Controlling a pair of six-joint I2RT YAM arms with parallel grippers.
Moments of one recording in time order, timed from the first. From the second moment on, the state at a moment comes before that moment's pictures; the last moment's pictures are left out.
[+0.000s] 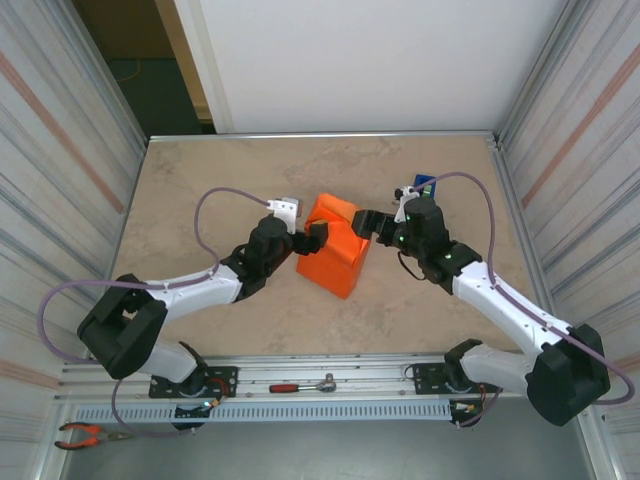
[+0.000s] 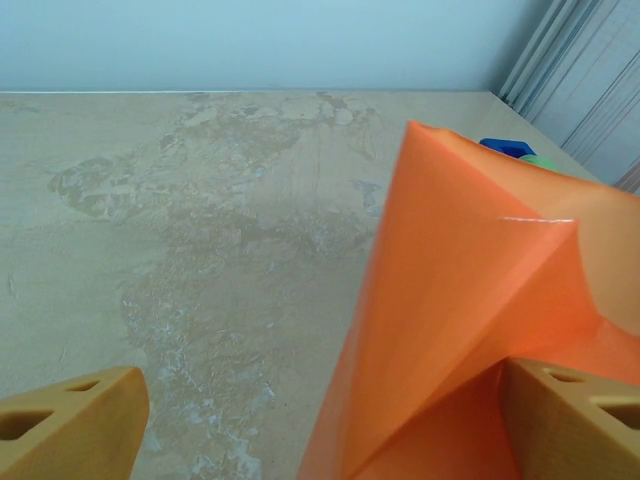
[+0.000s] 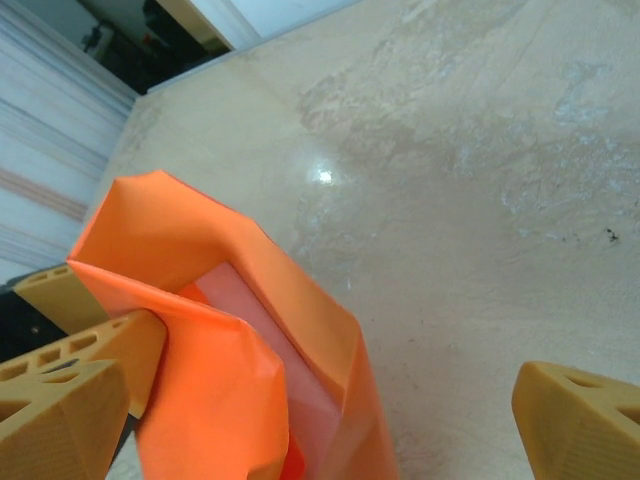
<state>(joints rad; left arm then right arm) -0.74 1.43 0.69 0.42 -0.23 -0.32 0.53 1.12 0.77 -0.15 -0.05 0.63</state>
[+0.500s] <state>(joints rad) -0.76 1.41 0.67 0.42 -0.25 -0.32 0.64 1.18 0.74 -0.13 0.00 0.63</state>
